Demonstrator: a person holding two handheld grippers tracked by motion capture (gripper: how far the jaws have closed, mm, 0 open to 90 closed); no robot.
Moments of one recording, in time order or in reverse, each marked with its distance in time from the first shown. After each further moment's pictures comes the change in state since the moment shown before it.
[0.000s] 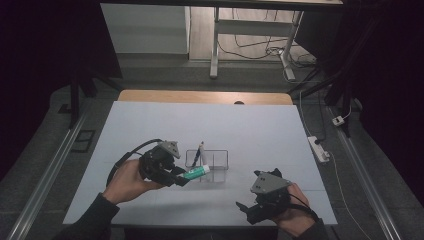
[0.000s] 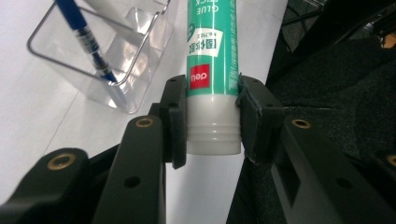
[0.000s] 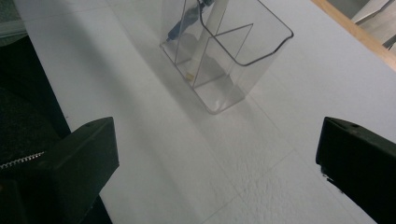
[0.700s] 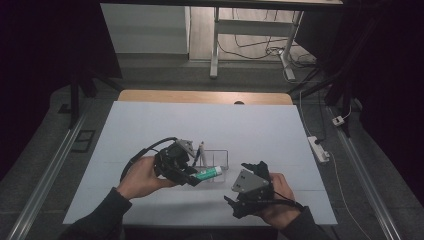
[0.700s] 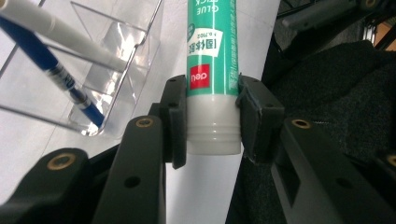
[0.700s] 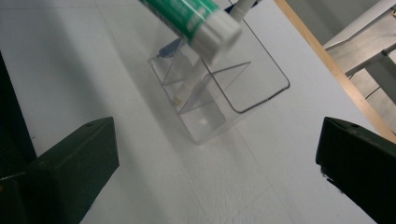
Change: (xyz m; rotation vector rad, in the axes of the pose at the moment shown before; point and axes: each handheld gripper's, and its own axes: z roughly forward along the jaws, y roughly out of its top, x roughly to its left) left arm -0.003 0.032 0.018 0.052 -0.034 0.030; right arm 0.014 0.033 0.020 0.012 -0.084 -0.169
